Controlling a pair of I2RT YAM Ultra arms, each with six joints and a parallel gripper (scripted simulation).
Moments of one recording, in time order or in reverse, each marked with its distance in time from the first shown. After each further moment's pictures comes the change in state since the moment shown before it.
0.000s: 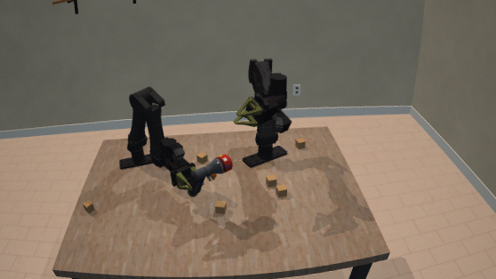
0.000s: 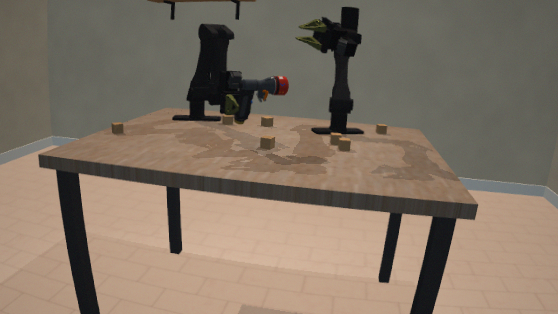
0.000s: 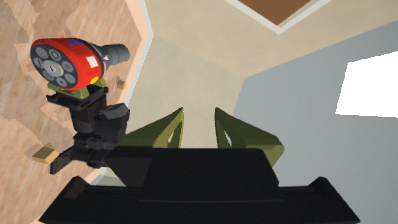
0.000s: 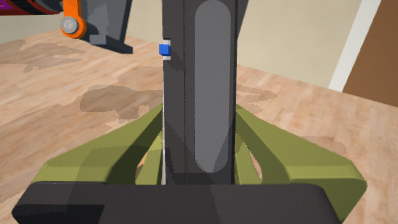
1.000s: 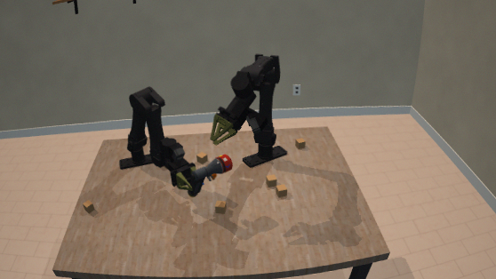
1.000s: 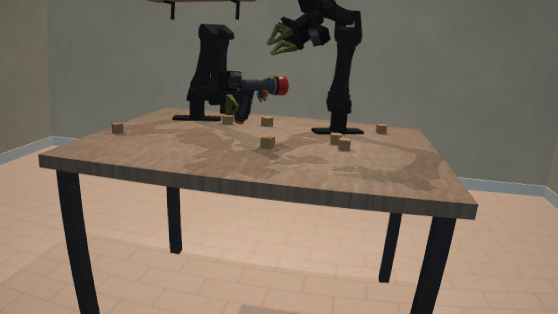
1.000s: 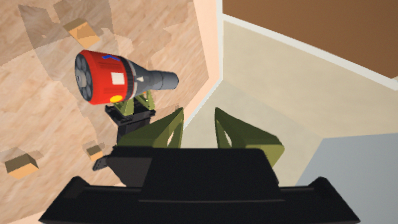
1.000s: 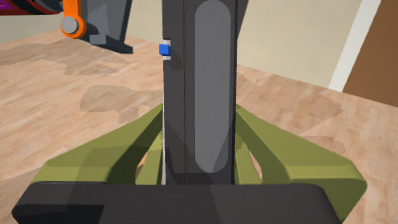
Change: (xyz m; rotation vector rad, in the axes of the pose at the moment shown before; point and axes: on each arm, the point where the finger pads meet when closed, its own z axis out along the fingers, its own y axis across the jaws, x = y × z) left arm -0.011 0.051 0.088 -0.536 -0.316 0.032; right arm 0.000 0.000 0.000 0.000 0.000 0.000
